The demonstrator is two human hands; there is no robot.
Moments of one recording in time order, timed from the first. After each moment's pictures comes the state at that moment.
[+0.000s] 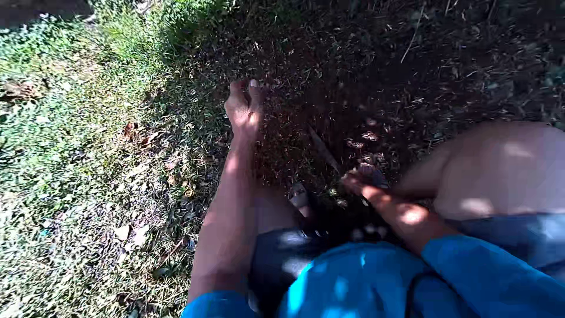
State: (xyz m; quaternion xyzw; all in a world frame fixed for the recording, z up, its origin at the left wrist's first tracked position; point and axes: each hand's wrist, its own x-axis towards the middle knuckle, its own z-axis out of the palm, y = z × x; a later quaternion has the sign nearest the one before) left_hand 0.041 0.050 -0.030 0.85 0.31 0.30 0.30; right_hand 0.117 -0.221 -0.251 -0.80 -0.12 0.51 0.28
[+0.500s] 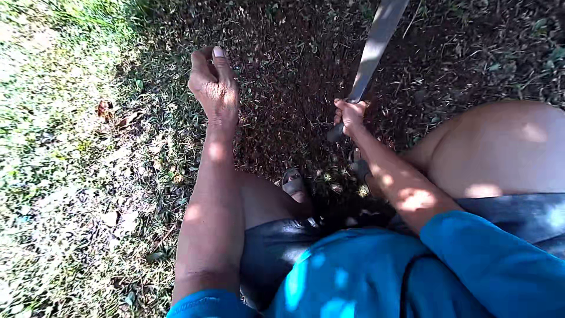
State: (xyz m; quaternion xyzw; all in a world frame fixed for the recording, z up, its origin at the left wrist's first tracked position) left_hand 0.028 0.058 -0.027 0.82 0.31 0.37 0.30; right_hand 0.187 -0.136 -0.191 -0.63 0.08 0.26 0.73
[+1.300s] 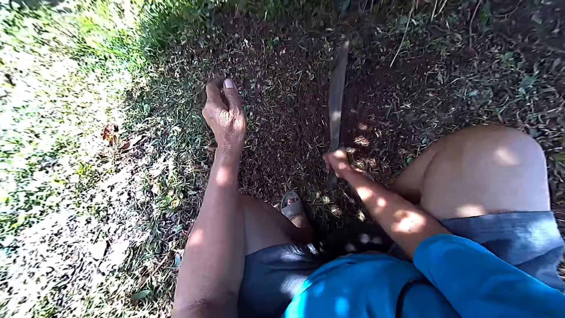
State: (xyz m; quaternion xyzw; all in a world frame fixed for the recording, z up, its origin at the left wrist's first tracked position) left_hand 0.033 0.058 -0.027 0.83 0.31 0.37 0.29; right_hand 0.147 -0.158 -0.228 -0.78 0.00 0.38 0.50
